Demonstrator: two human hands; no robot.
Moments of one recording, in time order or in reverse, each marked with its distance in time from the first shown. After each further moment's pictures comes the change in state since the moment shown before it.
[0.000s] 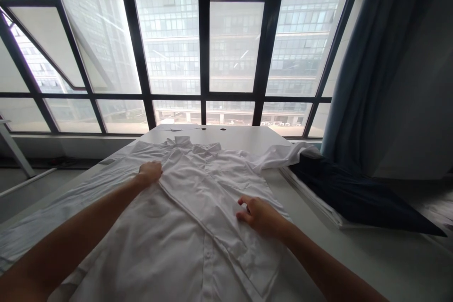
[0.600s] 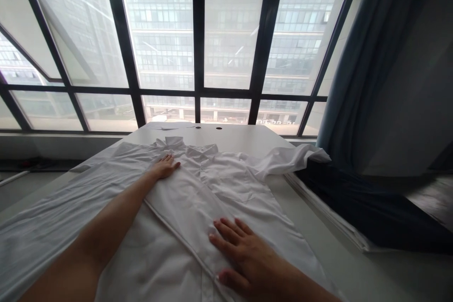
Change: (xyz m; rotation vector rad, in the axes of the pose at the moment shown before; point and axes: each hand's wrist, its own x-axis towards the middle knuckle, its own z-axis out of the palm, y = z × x) left_hand 0.126 0.034 0.059 -0.134 -0.012 0.202; right_hand -0.004 -0.027 0.020 0.013 -0.183 -0.463
